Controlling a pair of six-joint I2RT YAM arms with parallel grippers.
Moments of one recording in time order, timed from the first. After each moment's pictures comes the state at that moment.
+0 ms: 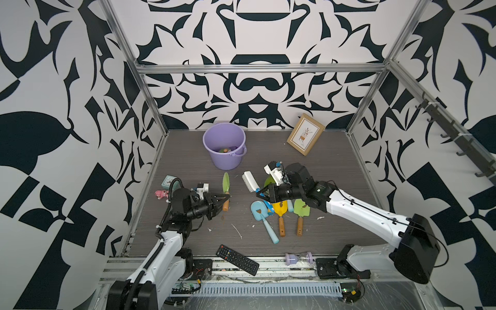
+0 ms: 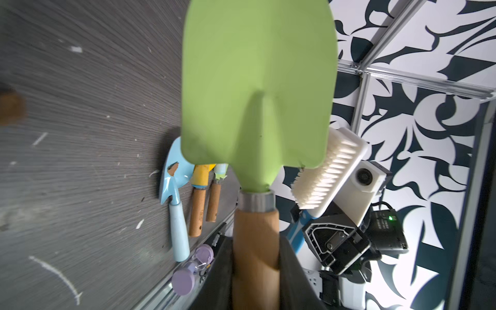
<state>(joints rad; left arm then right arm) -0.12 0.89 0.21 0.36 0.98 -1.47 0.74 1.31 0.93 -0.21 -0.50 0.66</state>
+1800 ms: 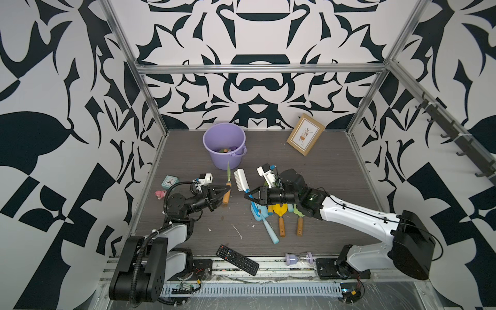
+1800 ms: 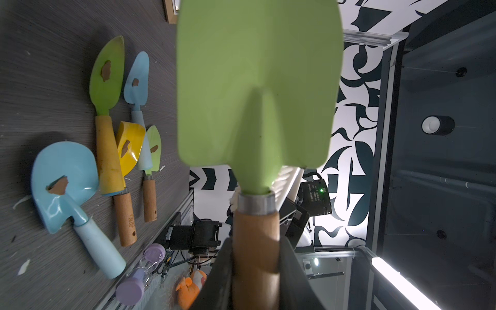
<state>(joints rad) -0.09 1.19 0.16 1.27 1.13 -1.86 0.87 1.36 0.87 0.09 -0.49 0.89</state>
